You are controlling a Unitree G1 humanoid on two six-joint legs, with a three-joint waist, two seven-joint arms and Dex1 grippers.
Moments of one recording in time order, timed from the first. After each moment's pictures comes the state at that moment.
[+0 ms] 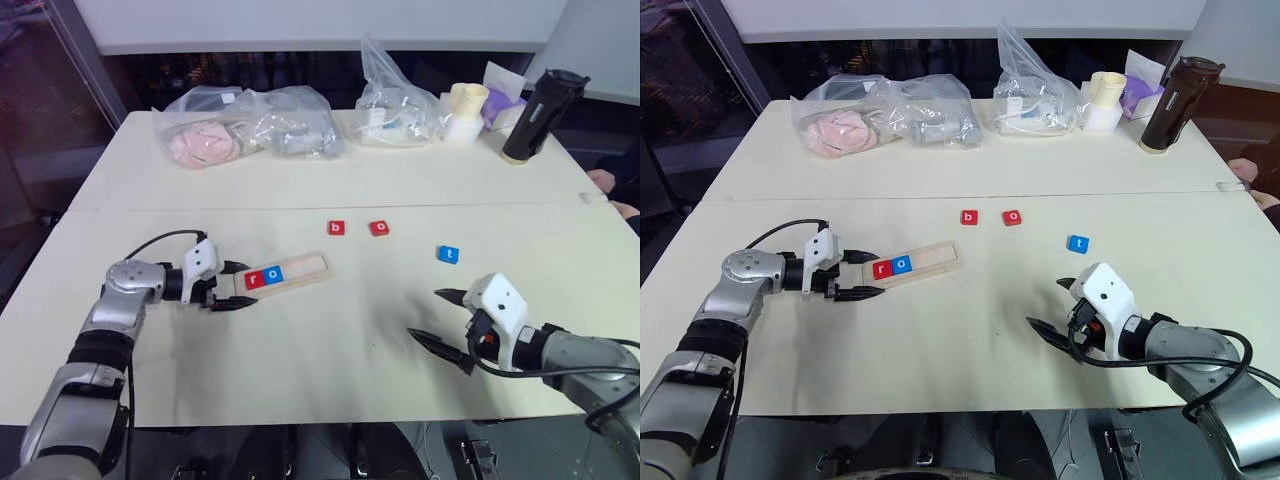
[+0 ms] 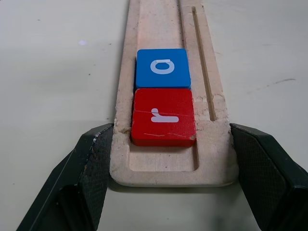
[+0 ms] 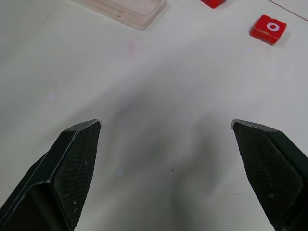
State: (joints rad) left arm -0.52 0.64 -0.10 0.60 -0.16 -0.14 -1.32; right arm 0.19 -0.80 -0.22 -0.70 0.48 0.71 0.67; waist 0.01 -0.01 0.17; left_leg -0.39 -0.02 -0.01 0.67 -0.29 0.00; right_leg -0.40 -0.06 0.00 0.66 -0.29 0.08
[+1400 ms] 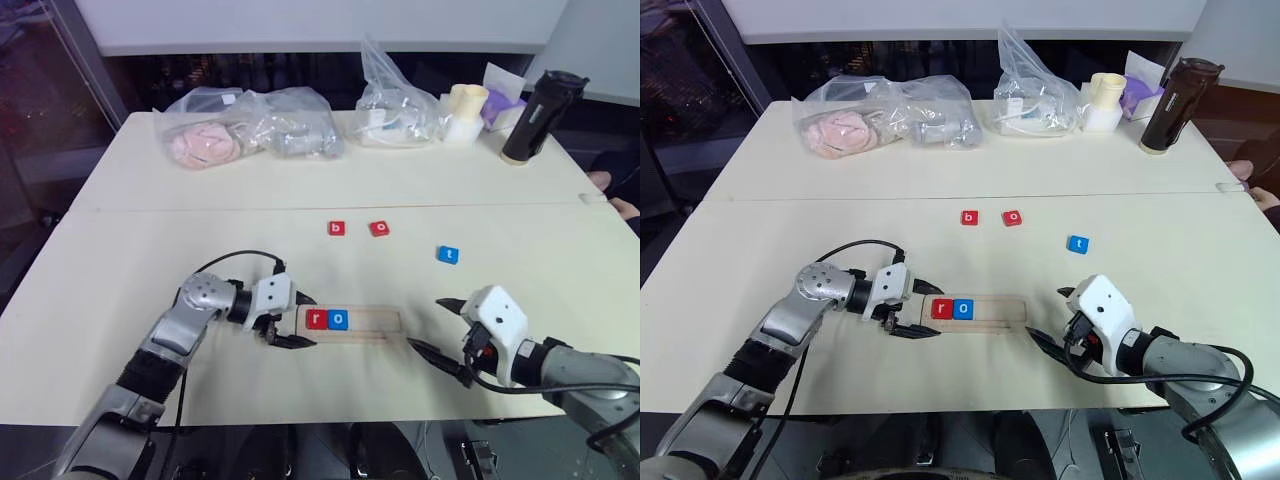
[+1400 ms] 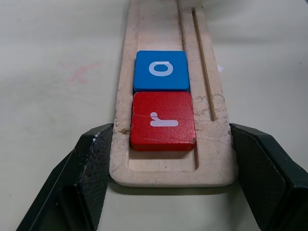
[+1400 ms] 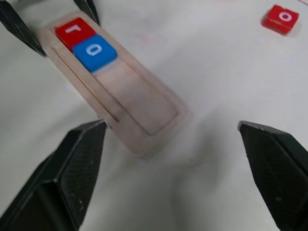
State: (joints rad) left arm -0.39 0.52 -0.31 0.06 -0.07 0.15 -1.25; right arm 0.27 -0.79 -0.22 -0.78 0.48 0.73 0.60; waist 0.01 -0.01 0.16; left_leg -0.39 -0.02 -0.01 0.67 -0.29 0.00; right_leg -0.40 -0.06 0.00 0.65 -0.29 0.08
